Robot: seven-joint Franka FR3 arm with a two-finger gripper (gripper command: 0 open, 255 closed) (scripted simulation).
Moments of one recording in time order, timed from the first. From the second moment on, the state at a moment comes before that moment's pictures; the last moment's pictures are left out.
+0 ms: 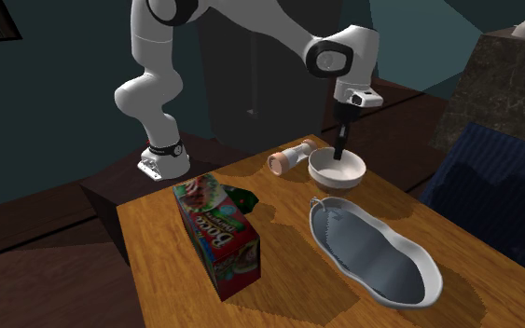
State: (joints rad) arm 0.09 0.34 0.18 -1.78 -0.27 2.09 0.27
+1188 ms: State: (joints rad) arm 0.09 0.28 0.19 -1.63 -0.23 1.89 0.22
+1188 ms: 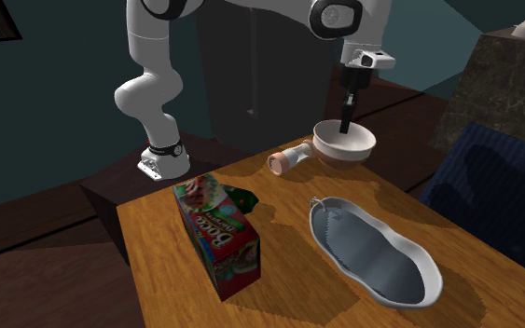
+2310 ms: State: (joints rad) arm 0.01 0.39 0.13 -1.32 -0.22 1.72 0.03
